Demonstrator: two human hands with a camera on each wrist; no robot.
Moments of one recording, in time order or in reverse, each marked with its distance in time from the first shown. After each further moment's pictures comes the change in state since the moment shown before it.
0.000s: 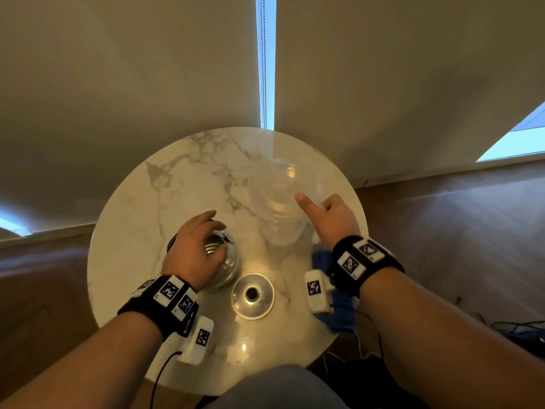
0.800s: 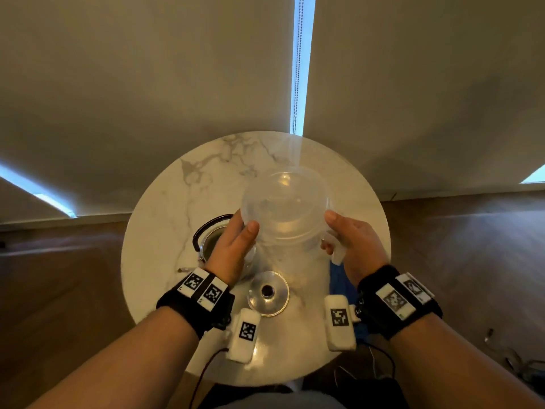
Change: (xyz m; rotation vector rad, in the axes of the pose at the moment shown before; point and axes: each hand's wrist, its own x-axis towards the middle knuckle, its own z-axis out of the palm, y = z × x) left_hand -0.026 0.068 -0.002 -1.036 -0.065 -0.189; right_hand -0.061 -0.003 -0.016 0.625 -0.369 -0.208
